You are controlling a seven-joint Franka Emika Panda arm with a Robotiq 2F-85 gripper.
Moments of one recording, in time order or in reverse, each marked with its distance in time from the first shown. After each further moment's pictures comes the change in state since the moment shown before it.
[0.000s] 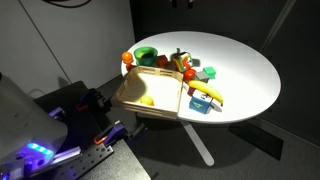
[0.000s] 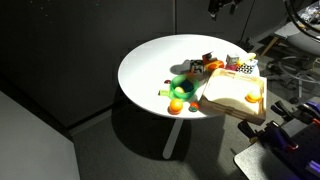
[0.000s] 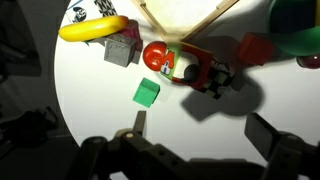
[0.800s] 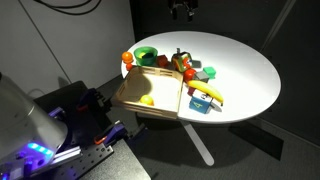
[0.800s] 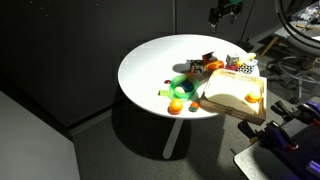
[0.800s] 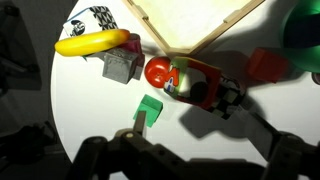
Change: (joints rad) arm 0.001 0.076 -0.019 0.007 0.005 -0.003 -0.012
